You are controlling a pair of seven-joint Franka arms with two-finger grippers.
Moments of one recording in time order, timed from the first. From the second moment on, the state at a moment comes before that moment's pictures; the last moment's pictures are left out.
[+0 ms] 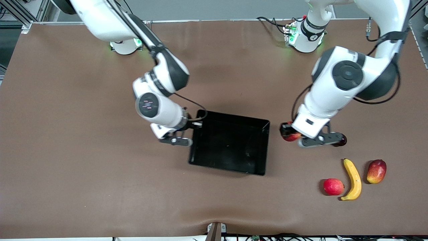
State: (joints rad) left arm -0.02 0.35 -0.45 -1.61 0.17 2.03 -0.67; right arm 0.47 0.65 0.16 -1.48 0.23 2.16 0.64
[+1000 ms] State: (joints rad) left arm -0.15 0.65 -0.45 -1.62 0.42 2.20 -0.77; right arm 0.27 0.59 0.12 -1.20 0.17 1.73 0.58
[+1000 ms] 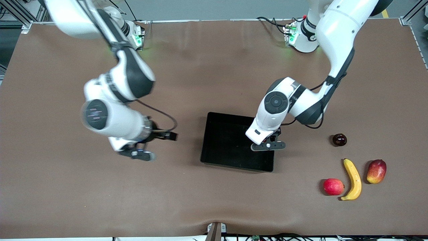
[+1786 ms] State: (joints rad) left arm -0.17 0.72 -0.45 -1.59 0.46 2.20 -0.81; right arm -0.07 0.31 0.12 -1.06 0.07 1.31 0.35
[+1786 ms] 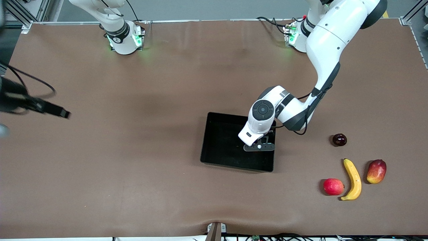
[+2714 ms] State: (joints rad) left arm 0.27 0.54 -0.44 -1.43 0.46 1.99 0.02; right arm -0.18 0.12 0.14 -1.31 -0.01 1.32 -0.06
